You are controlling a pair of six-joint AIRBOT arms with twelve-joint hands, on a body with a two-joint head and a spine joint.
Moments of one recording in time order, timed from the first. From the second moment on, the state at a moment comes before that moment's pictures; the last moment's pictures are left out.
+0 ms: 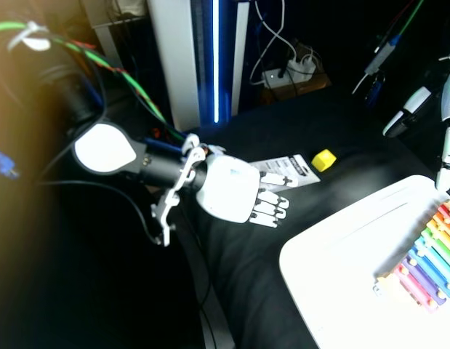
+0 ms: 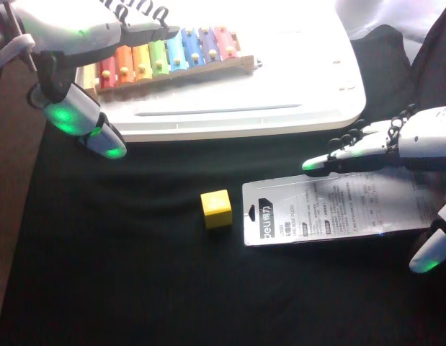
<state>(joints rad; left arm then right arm) 0.35 -0.95 1.21 1.10 -0.17 0.42 -0.73 -1.05 1.44 -1.19 0.72 0.40</state>
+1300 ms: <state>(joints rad) 0.40 -0.94 1.21 1.05 -0.18 0.42 -0.65 -1.05 1.45 -1.17 0.75 0.41</state>
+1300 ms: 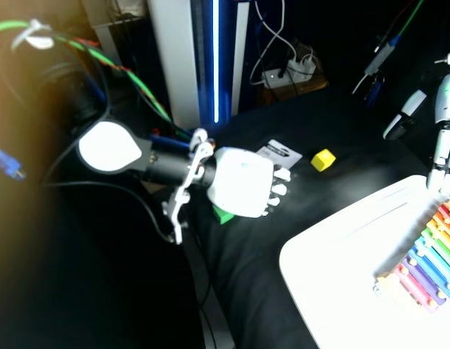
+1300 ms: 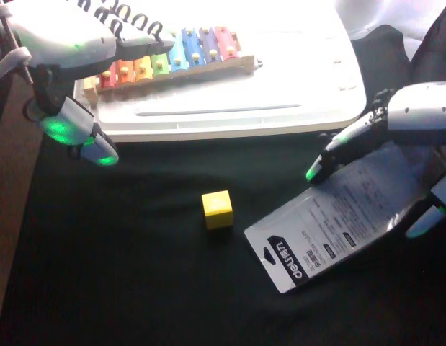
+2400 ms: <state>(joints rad) 0.43 -0.94 1.21 1.03 -0.18 0.42 -0.42 -1.02 1.50 -0.97 0.71 0.19</state>
